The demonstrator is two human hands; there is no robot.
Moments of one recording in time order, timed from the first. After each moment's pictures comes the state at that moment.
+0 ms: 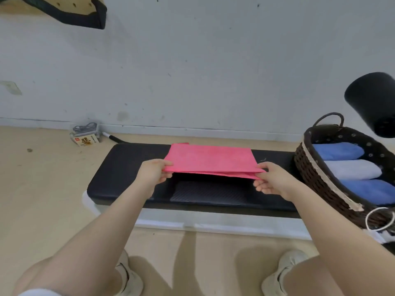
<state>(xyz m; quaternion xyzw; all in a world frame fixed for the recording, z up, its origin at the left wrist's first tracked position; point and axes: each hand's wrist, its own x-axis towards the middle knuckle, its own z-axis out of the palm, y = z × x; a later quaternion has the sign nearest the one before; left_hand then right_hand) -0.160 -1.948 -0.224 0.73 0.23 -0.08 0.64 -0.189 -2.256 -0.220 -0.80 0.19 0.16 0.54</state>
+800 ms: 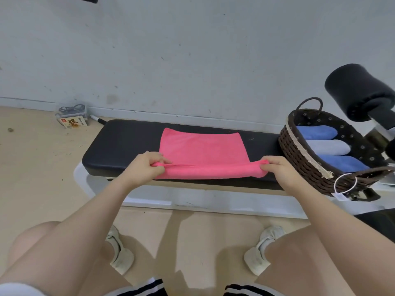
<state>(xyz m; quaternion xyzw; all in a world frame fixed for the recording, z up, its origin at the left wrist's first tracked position) -0.235 -1.915 -0.249 0.90 -0.11 -0.10 0.41 -0.267 -2.277 -0.234 -0.86 0.03 0.04 0.52</state>
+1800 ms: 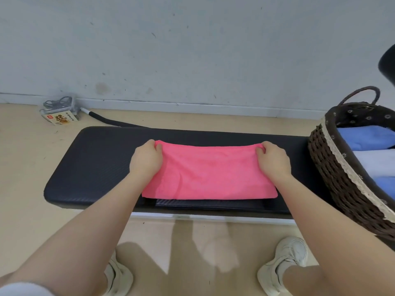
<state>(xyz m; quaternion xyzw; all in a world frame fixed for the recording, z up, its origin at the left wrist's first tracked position) -0.091 -1.967 -0.290 0.95 0.12 -0.01 0.30 -0.116 -2.260 -0.292 -0.95 0.18 -0.03 0.24</state>
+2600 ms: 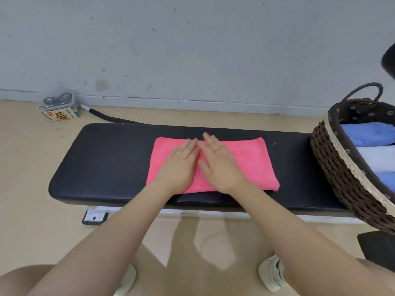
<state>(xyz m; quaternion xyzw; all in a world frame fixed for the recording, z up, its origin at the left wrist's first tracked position) -0.119 -2.002 -0.304 0.96 -0.26 -0.02 0.13 -0.139 -2.150 -0.282 -0.97 -0.14 0.02 0.20</state>
